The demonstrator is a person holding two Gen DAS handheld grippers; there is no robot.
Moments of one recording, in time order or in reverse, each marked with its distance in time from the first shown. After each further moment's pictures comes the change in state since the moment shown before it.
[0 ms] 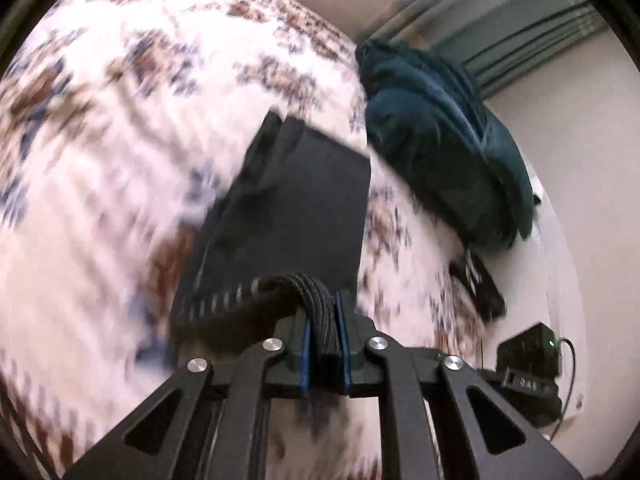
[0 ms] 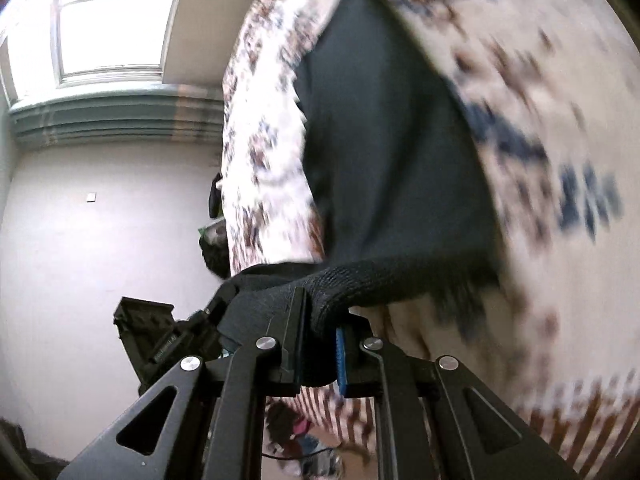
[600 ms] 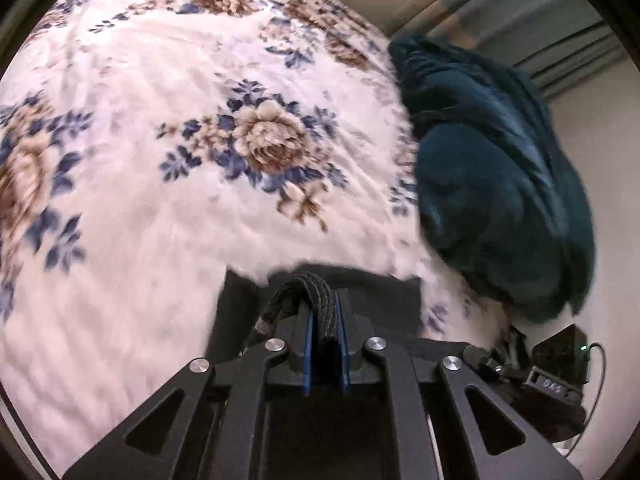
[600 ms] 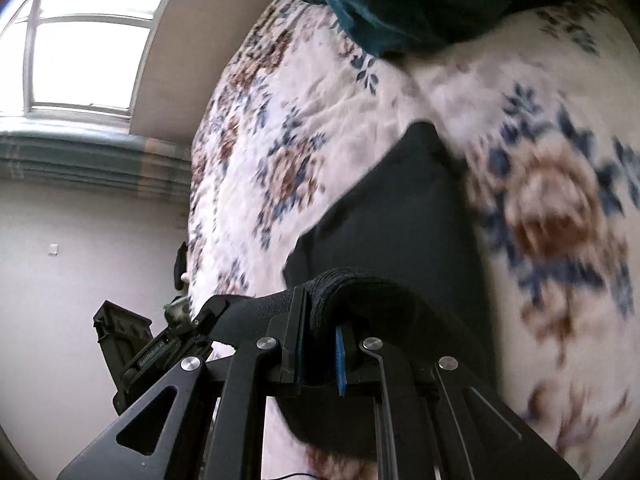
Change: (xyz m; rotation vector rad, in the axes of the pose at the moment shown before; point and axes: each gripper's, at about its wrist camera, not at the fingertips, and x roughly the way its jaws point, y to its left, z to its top) left arm 0.213 0.027 0.228 -0.009 0.087 0.105; right arm 0.096 0.053 0.324 0.003 -0.146 -0.141
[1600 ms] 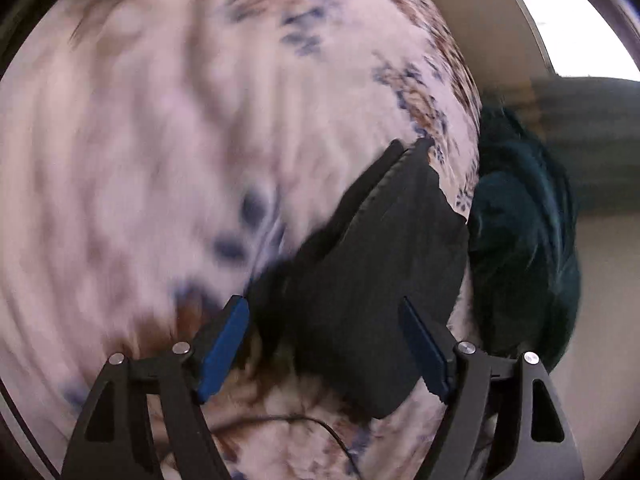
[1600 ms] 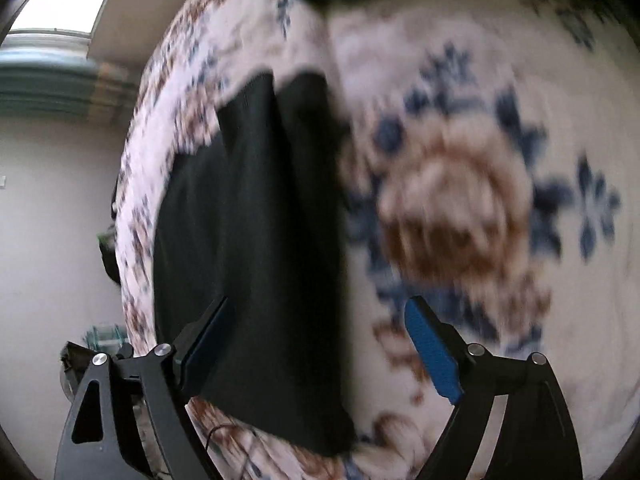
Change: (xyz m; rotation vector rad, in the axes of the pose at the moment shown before) left arm -0.069 0.107 -0.204 -0.546 -0.091 -0.042; right arm 0.013 -0.092 0.003 -0.165 0.251 -0.209
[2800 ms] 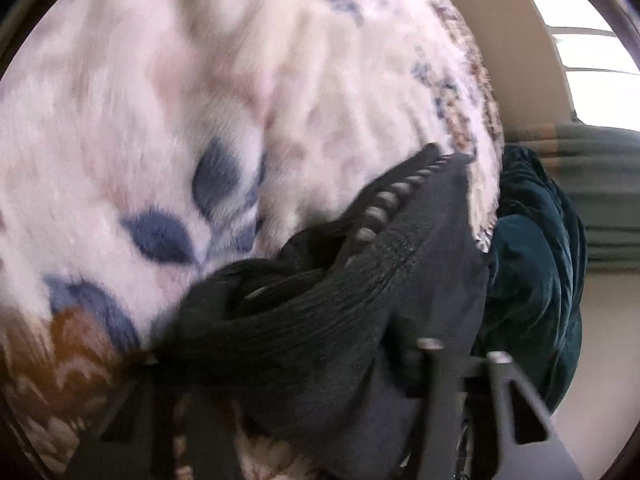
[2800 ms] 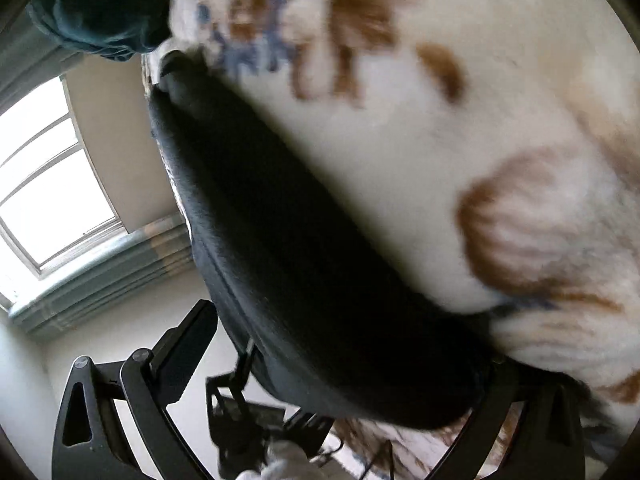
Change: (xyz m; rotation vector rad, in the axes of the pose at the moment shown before) left arm 0.069 -0.011 0.003 -0.100 -0.089 -0.018; right arm 0.099 -0.056 -0.161 0.676 -0.164 0.468
